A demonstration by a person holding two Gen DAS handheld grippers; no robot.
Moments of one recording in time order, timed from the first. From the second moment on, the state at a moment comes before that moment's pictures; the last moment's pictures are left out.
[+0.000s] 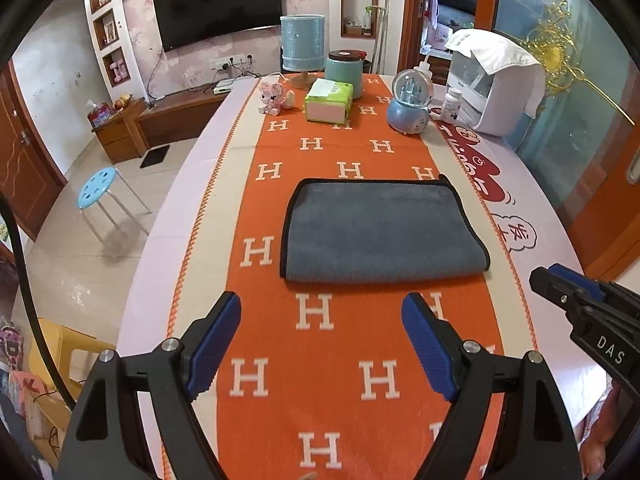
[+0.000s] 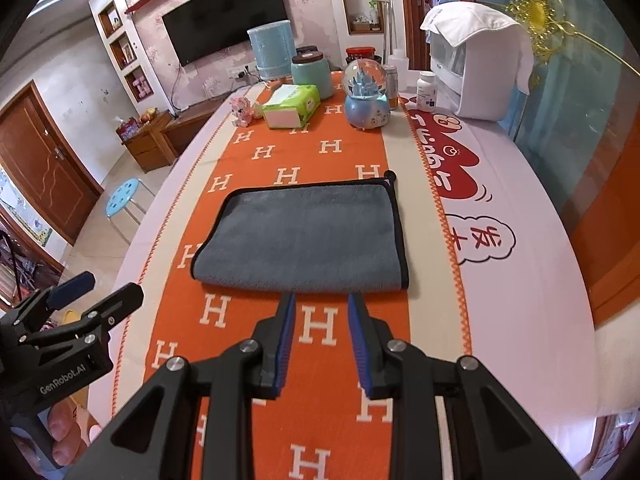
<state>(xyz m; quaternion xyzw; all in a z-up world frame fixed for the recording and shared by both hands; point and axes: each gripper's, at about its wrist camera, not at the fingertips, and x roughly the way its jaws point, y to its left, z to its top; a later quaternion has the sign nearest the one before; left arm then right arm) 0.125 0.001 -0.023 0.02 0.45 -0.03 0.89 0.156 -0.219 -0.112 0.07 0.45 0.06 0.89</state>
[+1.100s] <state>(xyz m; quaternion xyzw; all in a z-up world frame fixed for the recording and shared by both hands) 0.004 -0.005 -0.031 0.01 0.45 -0.02 0.90 0.014 -0.200 -0.118 0.05 0.43 0.03 0.90</state>
